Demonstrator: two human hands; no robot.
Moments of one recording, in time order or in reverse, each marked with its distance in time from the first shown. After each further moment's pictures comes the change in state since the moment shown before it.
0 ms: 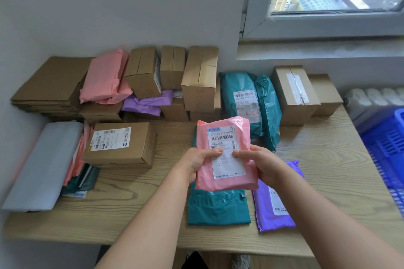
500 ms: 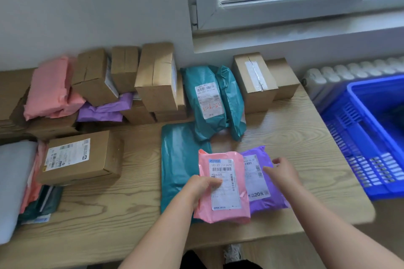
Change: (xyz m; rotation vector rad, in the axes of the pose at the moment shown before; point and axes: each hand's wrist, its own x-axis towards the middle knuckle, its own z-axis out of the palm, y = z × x) left_hand 0.013 -0.084 0.070 0.218 -0.006 -0.284; right_hand -0.026 0.071 -0.132 -0.657 0.780 0.122
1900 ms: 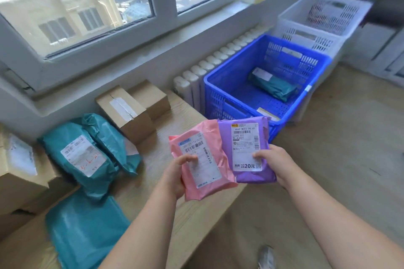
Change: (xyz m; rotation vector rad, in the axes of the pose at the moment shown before) left_hand -0.003 0.035 0.217 0.089 -0.464 0.106; right_hand -0.054 0.164 -0.166 1.096 0.271 0.161
